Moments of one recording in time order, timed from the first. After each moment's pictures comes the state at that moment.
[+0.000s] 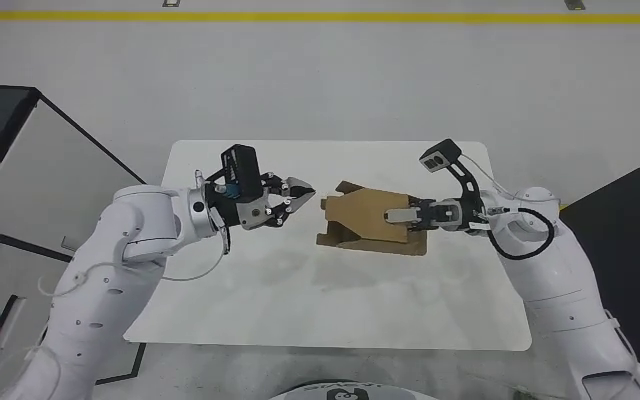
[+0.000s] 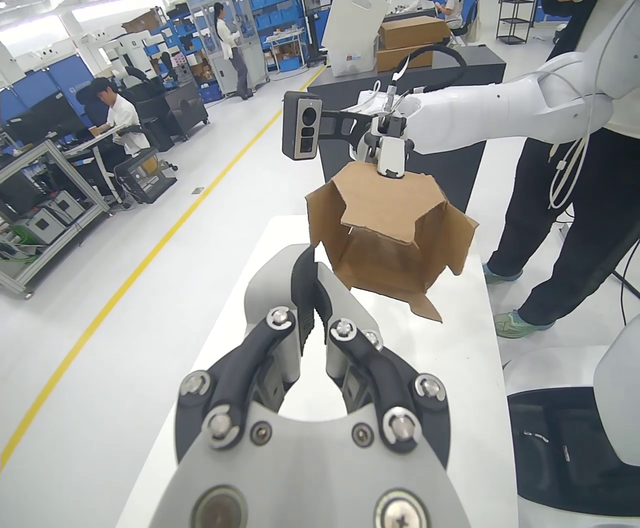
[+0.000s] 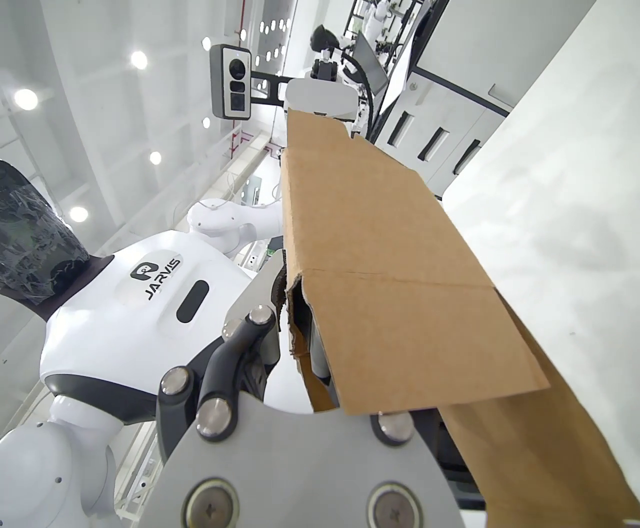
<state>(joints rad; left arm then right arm) 1.25 -0.92 -1.29 -1.99 0.85 -0.87 -0.30 -1.19 -1.00 1.26 -1.56 0.72 -0.28 1.42</state>
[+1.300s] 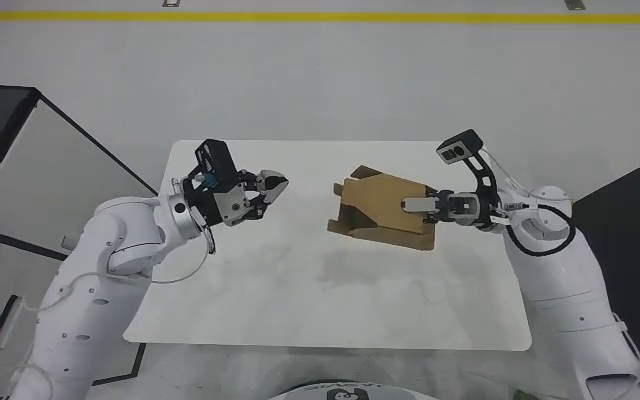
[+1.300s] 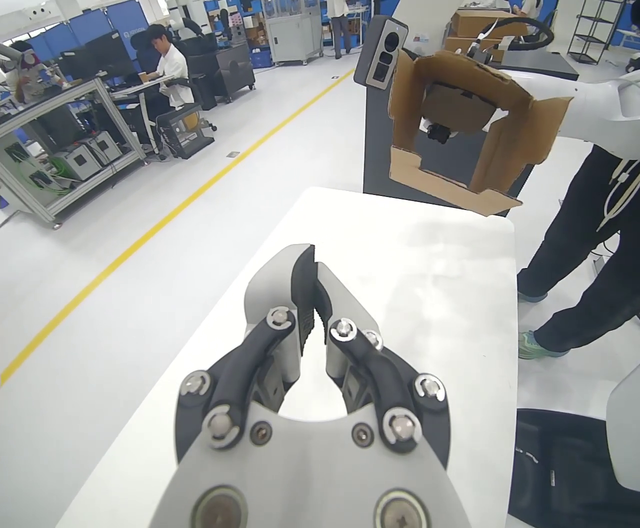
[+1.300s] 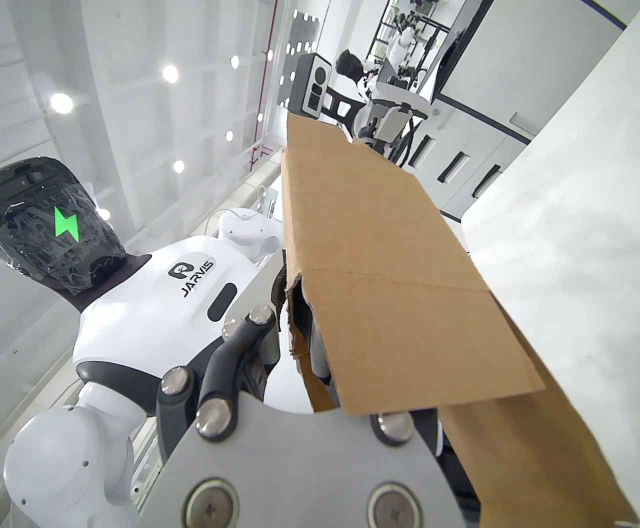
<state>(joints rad) 1.37 -0.90 -1.40 -1.98 0.83 -0.77 -0.33 -1.20 -1.00 1.32 -1.56 0.81 -0.28 1.43</state>
